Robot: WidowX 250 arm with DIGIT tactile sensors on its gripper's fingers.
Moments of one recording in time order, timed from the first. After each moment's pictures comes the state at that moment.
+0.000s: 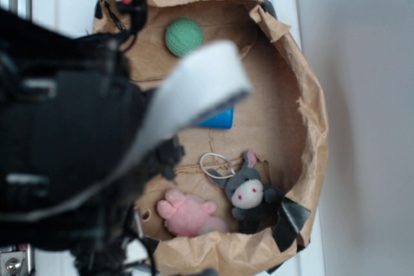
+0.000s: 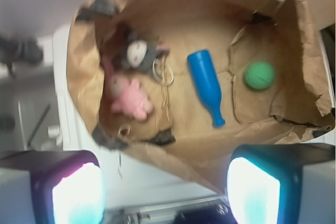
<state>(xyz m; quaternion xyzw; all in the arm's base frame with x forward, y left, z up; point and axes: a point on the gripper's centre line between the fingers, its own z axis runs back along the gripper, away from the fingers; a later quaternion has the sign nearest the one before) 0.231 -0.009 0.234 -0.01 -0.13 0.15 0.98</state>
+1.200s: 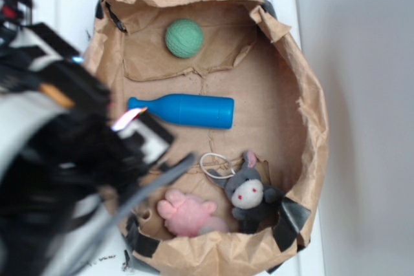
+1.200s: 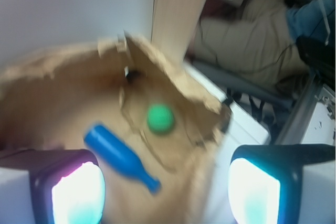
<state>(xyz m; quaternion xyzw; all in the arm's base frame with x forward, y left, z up) 0.238 0.022 0.194 0.18 -0.30 0.40 0.85</state>
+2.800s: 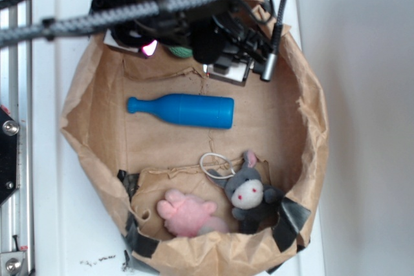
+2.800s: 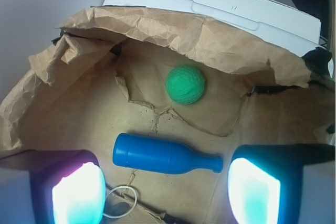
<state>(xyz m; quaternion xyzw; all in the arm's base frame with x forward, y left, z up) 0.271 0.079 0.170 -0.05 -0.13 0.60 0.79</state>
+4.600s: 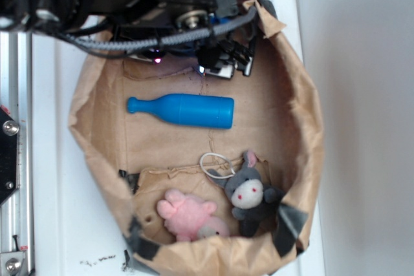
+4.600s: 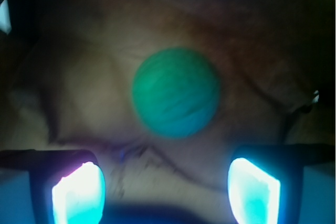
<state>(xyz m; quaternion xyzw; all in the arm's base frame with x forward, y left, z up) 0.272 0.123 0.068 0.02 -0.12 0.64 0.76</state>
